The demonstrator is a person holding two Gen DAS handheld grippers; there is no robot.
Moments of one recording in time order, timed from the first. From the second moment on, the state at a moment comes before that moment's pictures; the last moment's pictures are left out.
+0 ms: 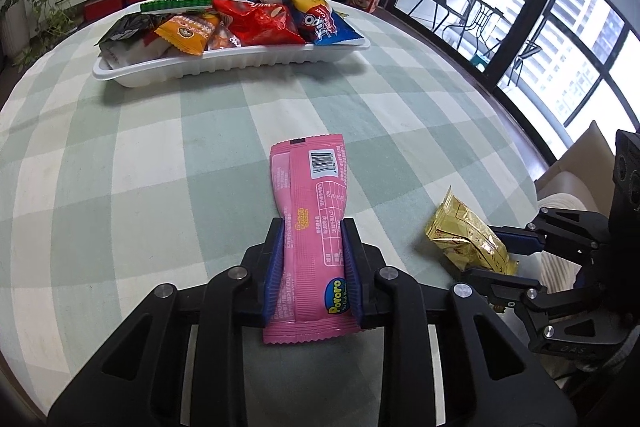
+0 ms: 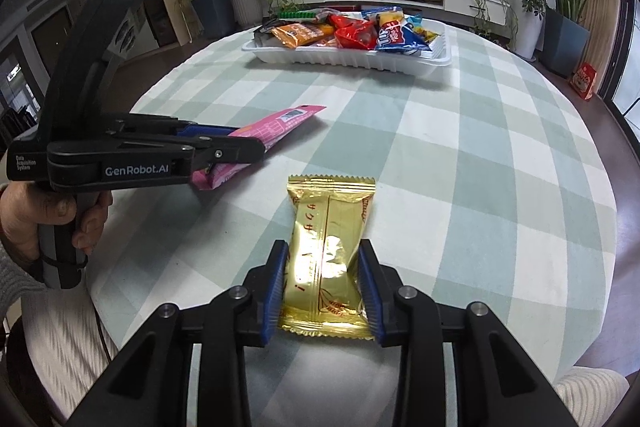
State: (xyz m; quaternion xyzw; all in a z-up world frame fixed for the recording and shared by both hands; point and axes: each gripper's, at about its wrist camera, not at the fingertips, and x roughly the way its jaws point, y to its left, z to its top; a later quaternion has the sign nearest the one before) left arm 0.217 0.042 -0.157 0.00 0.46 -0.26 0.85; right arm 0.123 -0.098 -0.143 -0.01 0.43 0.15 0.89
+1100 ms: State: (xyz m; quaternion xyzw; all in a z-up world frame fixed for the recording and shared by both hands) left arm 0.210 0.064 -0.126 -0.05 0.44 -0.26 0.86; right arm 0.135 -0.110 -0.122 0.02 0.42 0.16 0.89
